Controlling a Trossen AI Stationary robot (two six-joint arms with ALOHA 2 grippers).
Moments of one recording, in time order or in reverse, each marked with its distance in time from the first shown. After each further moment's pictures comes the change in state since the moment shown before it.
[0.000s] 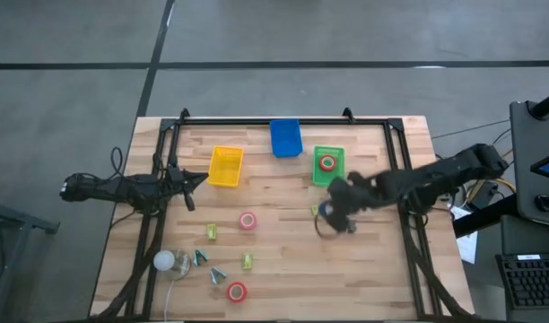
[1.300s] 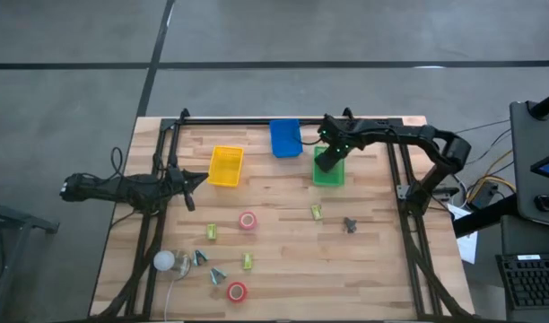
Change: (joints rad) left arm 0.000 0.000 0.000 0.000 0.000 0.000; right arm -0.756 0.357 0.053 0.118 -0.190 -0.383
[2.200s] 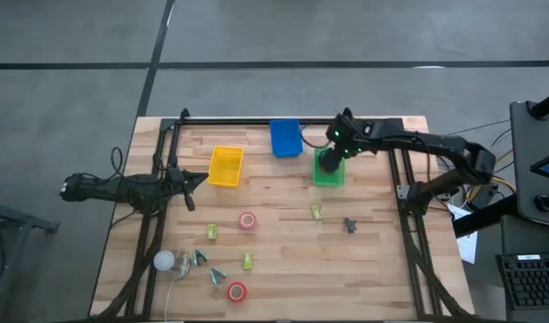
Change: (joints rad) left arm 0.000 0.000 0.000 0.000 0.000 0.000; right arm 0.126 -0.266 -0.031 -0.011 0.022 0.047
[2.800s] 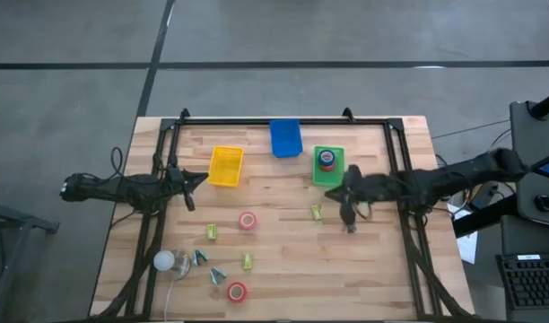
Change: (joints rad) left arm 0.000 0.000 0.000 0.000 0.000 0.000; right arm 0.605 -0.439 -0.500 0.620 0.187 0.089
